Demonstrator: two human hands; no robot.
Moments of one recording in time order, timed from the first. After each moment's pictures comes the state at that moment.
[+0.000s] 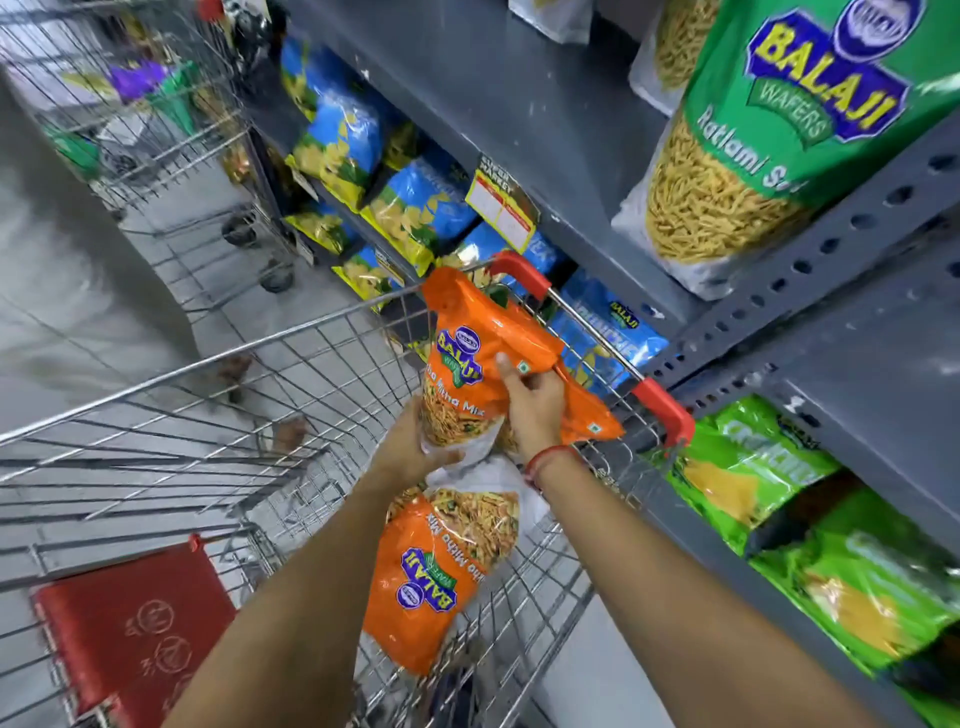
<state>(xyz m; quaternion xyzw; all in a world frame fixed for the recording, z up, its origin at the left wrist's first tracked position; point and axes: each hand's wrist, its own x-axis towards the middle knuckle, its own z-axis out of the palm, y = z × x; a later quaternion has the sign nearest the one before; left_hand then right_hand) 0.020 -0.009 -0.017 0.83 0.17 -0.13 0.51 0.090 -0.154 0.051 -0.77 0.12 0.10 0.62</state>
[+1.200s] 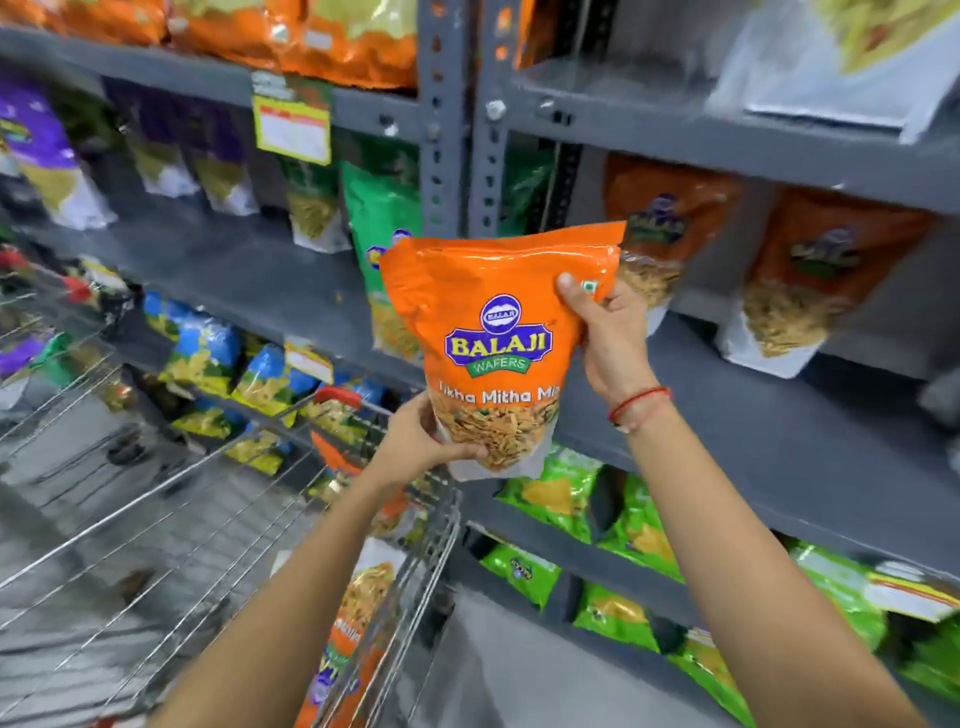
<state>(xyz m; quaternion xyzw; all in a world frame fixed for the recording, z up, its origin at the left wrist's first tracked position) 0.025 -0.205 0.242 0.79 -0.11 -0.05 0.60 0.045 -0.414 0.365 -0.61 -0.09 -0.15 0.77</state>
